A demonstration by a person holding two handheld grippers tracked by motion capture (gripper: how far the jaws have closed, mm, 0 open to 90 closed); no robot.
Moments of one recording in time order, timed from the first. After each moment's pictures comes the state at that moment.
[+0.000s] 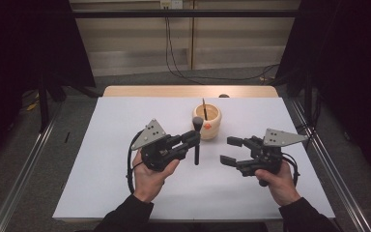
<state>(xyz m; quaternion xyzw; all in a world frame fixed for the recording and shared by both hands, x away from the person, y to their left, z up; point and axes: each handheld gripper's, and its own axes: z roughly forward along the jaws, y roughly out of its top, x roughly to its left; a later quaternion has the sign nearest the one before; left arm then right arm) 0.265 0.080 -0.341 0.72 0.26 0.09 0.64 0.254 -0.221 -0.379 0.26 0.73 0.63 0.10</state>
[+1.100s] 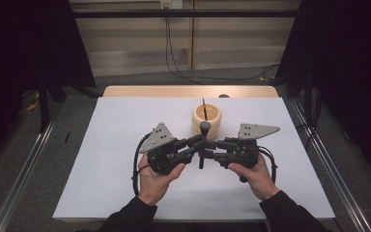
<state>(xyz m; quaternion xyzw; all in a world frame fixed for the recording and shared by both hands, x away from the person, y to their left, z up) 0.261 0.067 -0.348 0.73 0.24 0.08 0.64 0.273 -0.177 -0.376 0.23 0.74 0.63 0.05</state>
